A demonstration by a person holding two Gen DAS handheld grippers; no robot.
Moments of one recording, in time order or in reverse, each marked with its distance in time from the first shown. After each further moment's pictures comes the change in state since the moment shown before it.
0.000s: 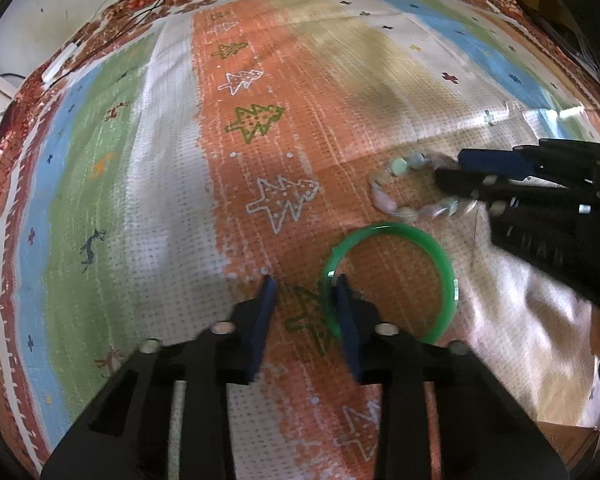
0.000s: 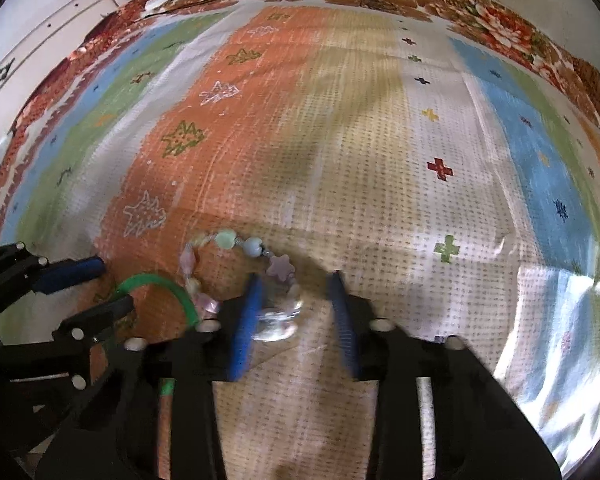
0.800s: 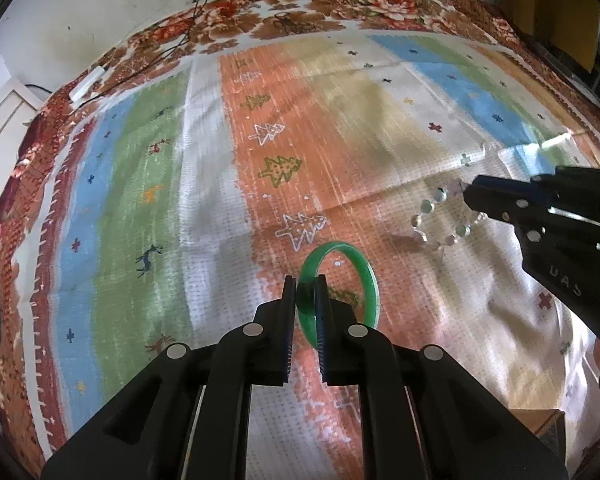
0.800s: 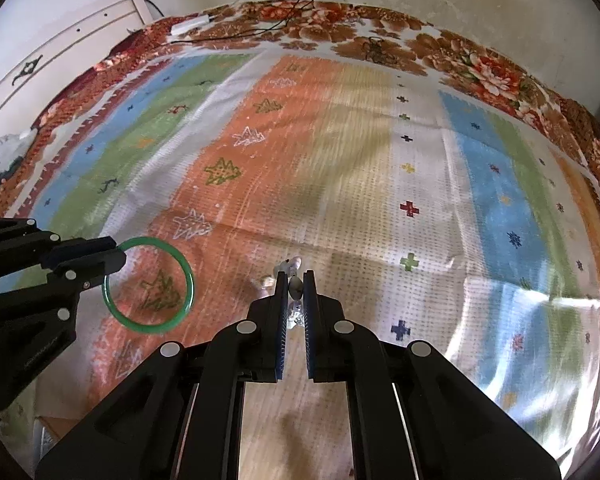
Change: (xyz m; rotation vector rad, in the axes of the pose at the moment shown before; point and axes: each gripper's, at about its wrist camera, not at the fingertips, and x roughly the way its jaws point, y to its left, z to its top) left arm -0.062 0.004 -0.005 -0.032 -0.117 0.029; right arm -0.070 0.015 -0.014 -0.070 -0.137 -0.023
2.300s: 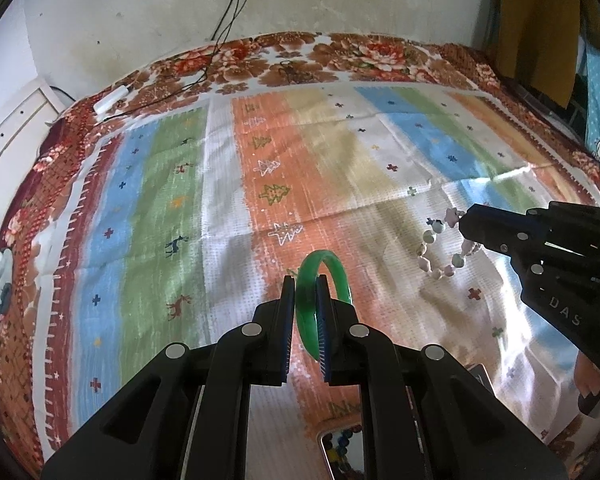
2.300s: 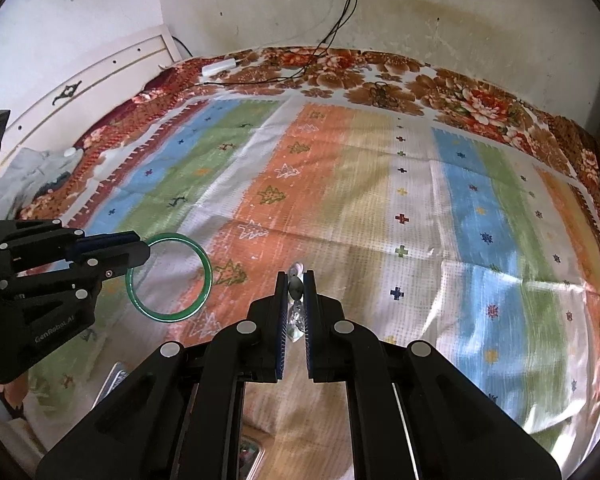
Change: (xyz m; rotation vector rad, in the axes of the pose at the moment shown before) left arm -0.095 -0.011 -0.036 -0.066 -0.149 -0.032; right arm -0.100 0.018 -0.035 -0.005 -0.145 0.066
